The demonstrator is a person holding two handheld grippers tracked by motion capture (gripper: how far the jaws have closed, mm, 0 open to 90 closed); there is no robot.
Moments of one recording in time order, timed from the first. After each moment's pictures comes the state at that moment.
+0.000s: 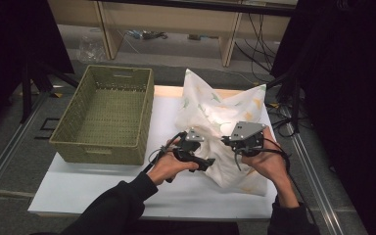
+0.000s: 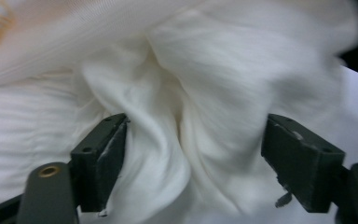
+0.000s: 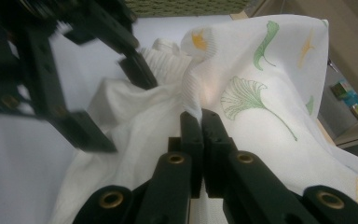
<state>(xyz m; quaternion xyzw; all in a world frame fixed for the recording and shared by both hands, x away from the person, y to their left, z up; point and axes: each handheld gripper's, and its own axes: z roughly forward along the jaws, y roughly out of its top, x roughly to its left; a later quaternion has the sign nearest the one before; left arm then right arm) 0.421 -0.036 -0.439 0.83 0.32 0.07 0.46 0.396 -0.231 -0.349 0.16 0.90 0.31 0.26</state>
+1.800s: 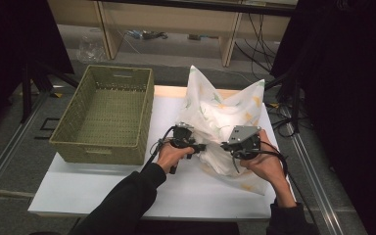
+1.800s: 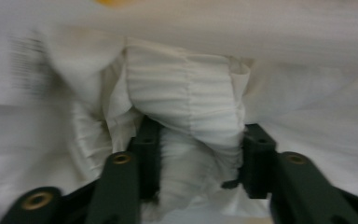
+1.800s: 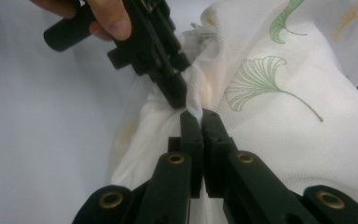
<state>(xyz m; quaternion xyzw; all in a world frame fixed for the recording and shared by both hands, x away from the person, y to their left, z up) 0.476 -0.023 -0.481 0.77 0.43 -0.01 0.48 0.401 -0.233 -0.367 0.17 0.92 0.29 0.22</state>
